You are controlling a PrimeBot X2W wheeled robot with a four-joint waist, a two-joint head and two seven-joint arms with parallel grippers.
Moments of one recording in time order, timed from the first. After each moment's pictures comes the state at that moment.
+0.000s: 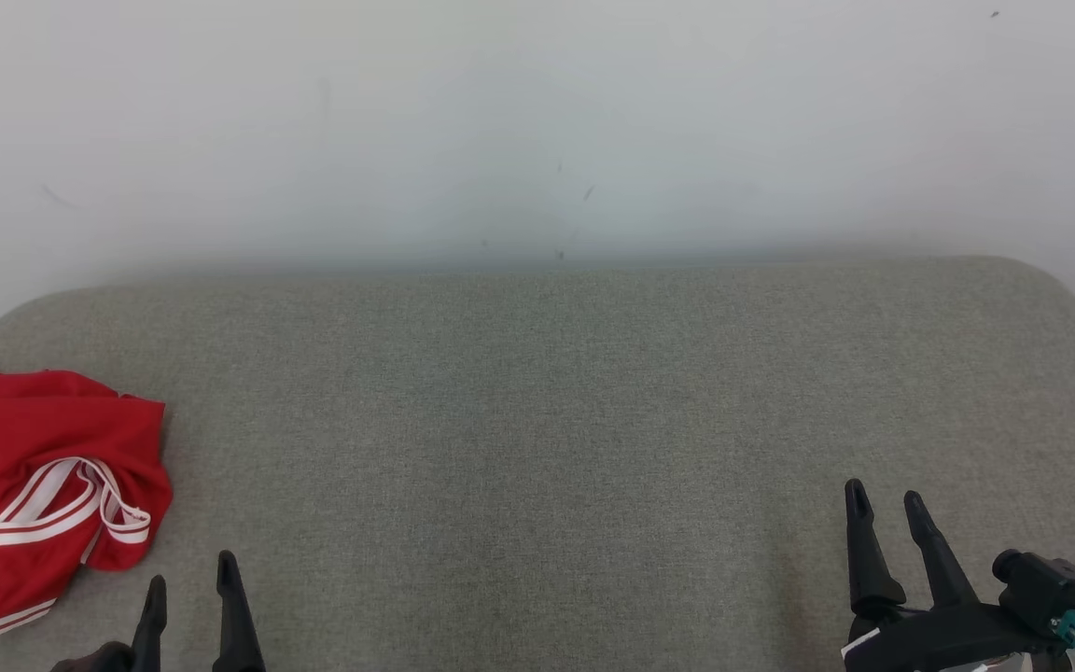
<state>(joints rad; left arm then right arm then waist) 0.04 0.10 -0.03 0.13 -0.46 0.10 -0.16 -0.04 -0.04 -0.03 0.21 0.45 0.13 -0.11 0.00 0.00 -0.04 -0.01</state>
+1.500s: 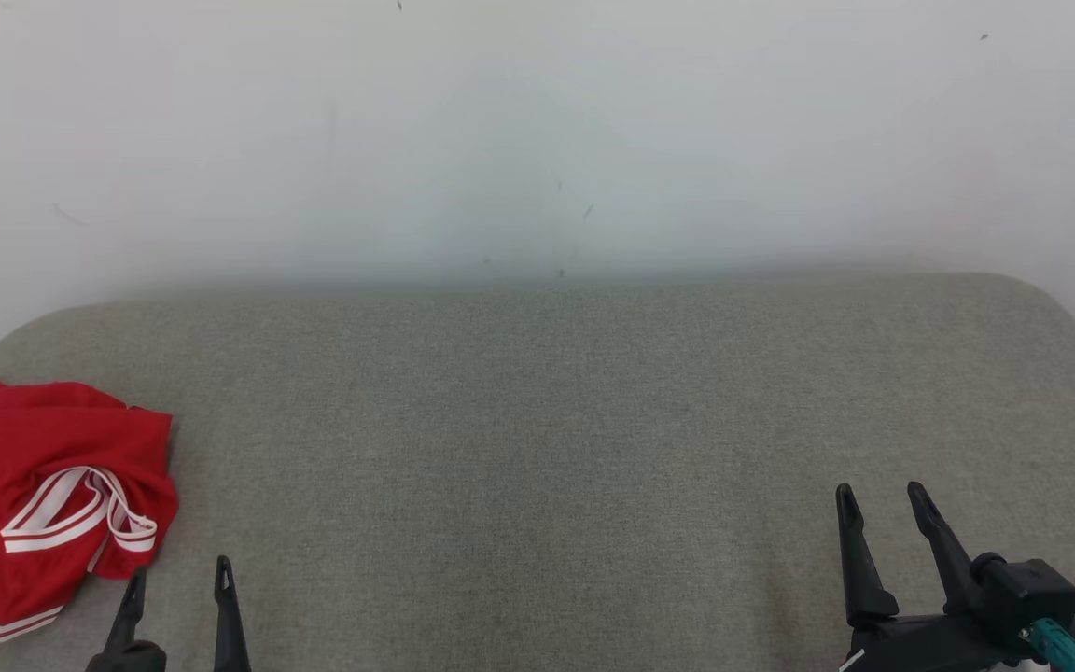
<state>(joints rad) 0.08 0.18 -0.05 0.05 -0.14 0.14 -0.11 0.00 -0.05 -0.03 0.12 0.16 0.13 -0.12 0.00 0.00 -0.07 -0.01</state>
